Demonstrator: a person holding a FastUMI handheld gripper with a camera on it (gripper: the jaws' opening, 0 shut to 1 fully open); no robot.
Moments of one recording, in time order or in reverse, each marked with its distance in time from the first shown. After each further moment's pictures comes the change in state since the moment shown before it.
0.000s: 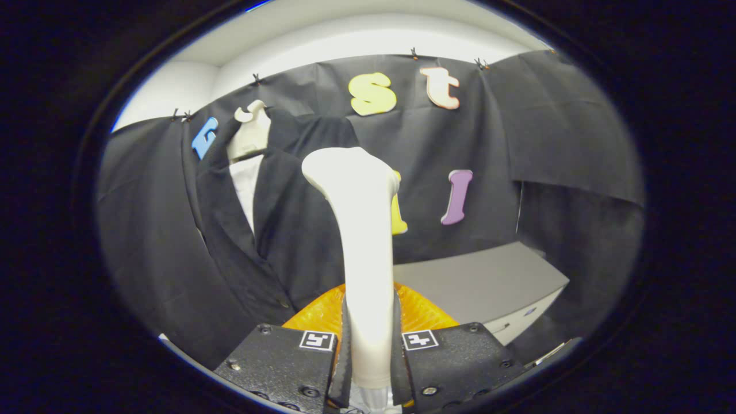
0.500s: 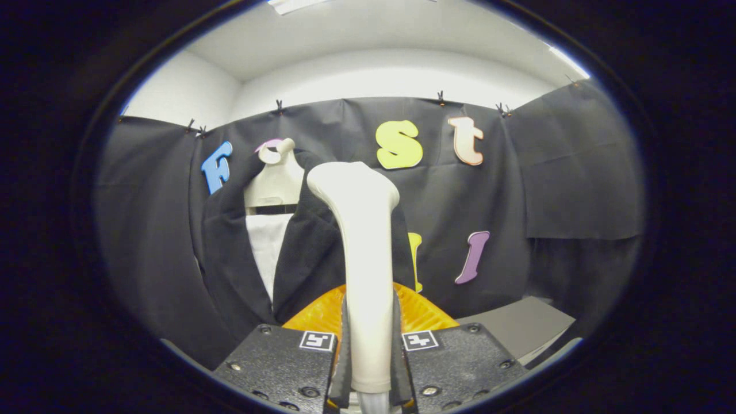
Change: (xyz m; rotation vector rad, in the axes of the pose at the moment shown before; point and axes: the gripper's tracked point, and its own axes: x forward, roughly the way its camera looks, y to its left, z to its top) arm 0.061 0.056 0.086 -0.082 -0.241 -0.019
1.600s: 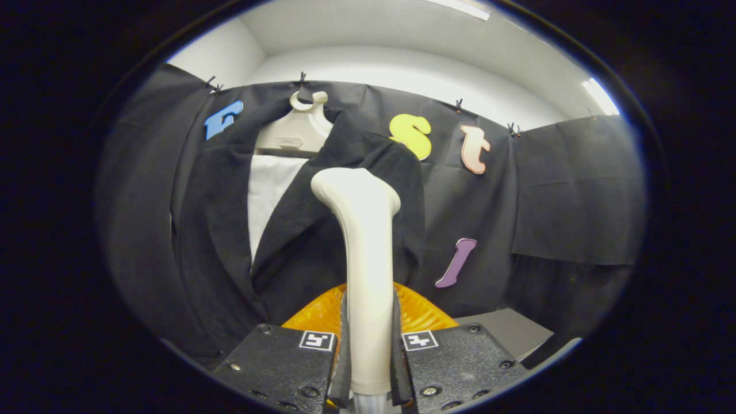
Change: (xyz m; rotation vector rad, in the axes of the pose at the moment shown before) arm 0.007 0.023 -0.078 -0.208 0.044 -0.097
